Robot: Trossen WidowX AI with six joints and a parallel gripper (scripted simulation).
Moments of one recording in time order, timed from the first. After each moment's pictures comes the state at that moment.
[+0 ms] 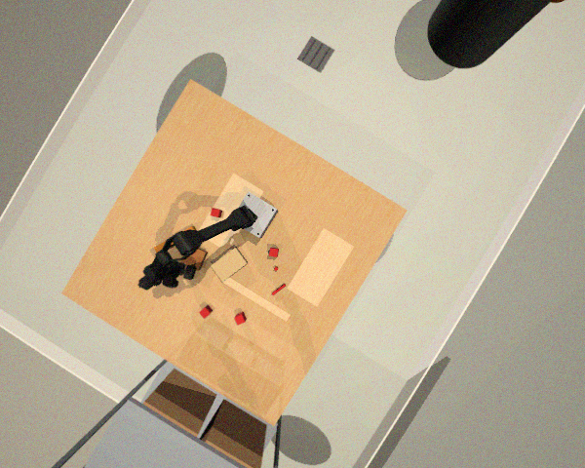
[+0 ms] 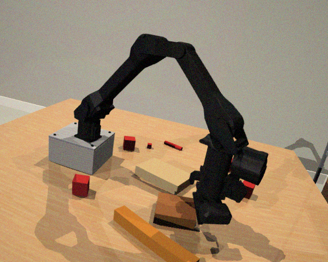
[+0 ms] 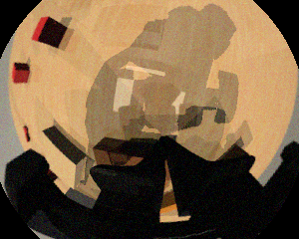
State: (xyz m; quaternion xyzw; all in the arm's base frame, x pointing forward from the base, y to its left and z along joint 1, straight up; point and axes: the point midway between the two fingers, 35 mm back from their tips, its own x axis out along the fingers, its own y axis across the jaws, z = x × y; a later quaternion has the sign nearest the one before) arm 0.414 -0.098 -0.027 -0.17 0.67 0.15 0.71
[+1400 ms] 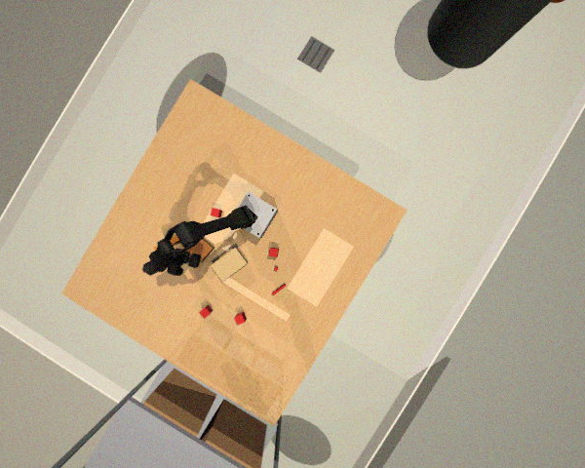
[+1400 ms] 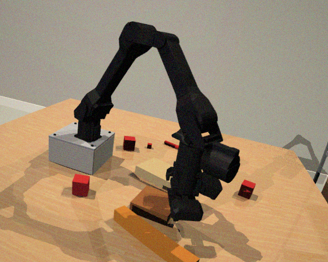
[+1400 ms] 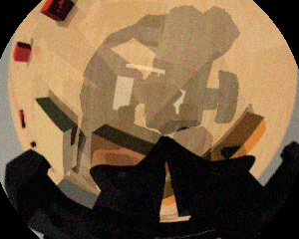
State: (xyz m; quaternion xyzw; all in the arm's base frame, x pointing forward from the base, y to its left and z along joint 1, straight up) arm 0.357 -0.119 -0.030 -0.17 0.67 0.15 0.70
